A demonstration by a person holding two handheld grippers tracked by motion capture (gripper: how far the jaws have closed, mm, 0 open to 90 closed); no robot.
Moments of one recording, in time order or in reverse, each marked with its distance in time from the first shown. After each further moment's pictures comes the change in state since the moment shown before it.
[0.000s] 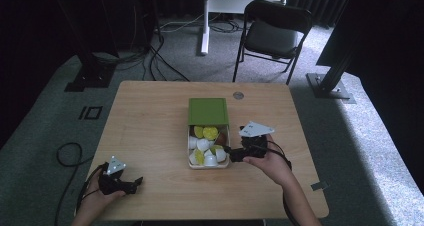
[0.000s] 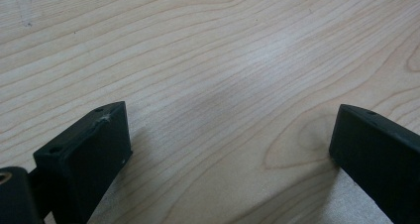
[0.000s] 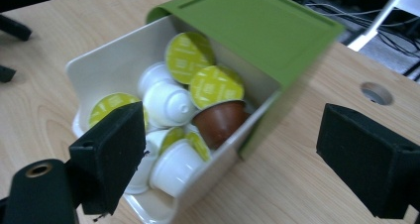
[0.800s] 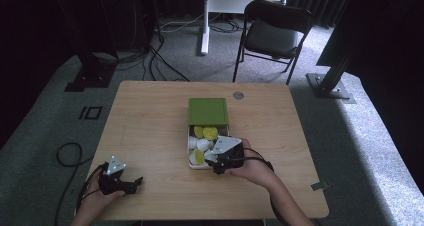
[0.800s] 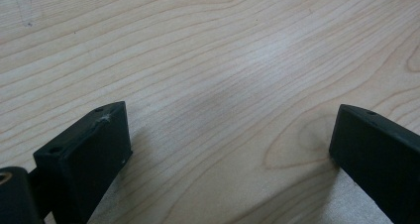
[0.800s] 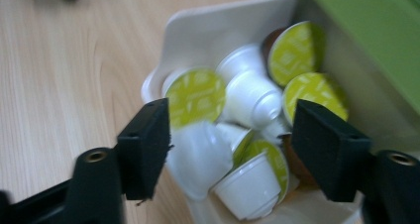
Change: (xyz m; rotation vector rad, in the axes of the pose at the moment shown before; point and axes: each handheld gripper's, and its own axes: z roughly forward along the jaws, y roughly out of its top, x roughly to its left) left arm 0.000 0.000 0.000 0.000 -0.002 -0.002; right arm 0.050 0.004 0.035 0.123 0.160 -0.345
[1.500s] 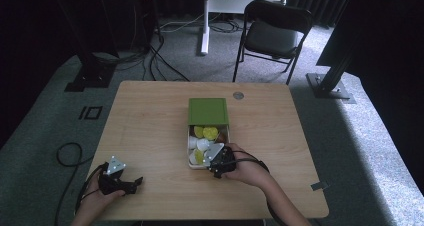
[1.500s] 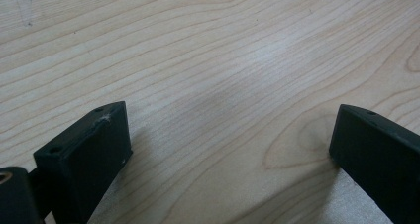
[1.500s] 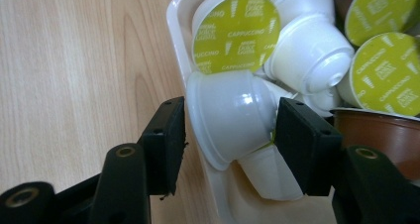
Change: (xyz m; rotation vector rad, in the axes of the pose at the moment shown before) left arm 0.000 0.000 0.000 0.000 0.000 -0.001; right arm 0.008 -0.003 0.029 0.224 0.082 -0.154
